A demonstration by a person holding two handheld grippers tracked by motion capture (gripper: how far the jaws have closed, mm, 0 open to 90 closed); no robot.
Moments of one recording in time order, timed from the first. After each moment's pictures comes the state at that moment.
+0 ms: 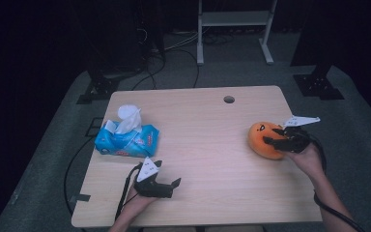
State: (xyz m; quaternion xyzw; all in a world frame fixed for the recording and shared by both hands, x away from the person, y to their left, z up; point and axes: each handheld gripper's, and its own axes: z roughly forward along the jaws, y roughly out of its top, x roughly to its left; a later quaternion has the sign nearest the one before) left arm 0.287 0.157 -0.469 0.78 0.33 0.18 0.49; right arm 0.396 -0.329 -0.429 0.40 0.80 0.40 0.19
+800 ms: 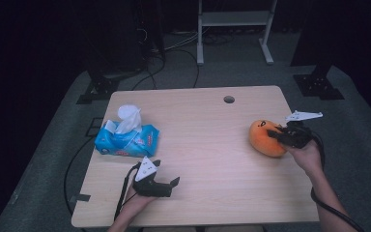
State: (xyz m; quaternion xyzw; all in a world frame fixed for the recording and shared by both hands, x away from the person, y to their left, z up) left arm 0.288 0.161 -0.469 0.78 0.34 0.18 0.50; right arm 0.400 -0.329 -0.414 0.44 0.78 0.40 0.20
